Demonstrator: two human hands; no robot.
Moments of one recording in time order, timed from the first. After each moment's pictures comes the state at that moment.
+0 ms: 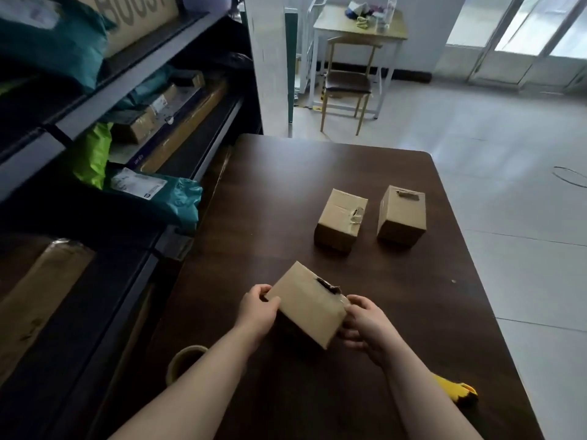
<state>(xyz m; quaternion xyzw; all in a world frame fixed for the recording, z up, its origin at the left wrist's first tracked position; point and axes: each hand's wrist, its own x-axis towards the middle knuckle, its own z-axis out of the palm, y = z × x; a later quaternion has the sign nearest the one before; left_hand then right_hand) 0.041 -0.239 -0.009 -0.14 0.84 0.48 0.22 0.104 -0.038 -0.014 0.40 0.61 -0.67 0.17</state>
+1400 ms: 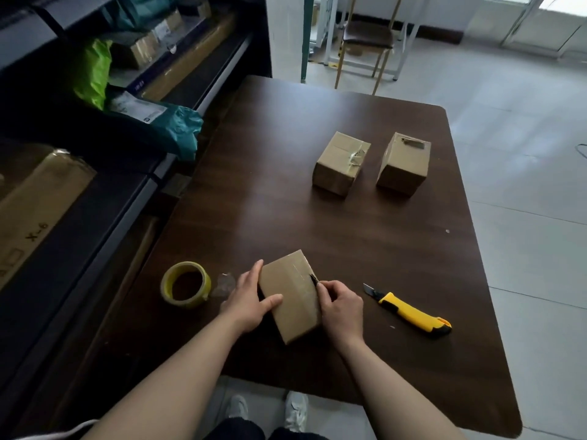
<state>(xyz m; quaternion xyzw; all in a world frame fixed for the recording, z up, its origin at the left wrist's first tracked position) 0.153 -0.259 -0.078 -0.03 0.90 0.33 0.28 0.208 -0.075 -0.064 0.24 0.87 -0.44 -0.01</state>
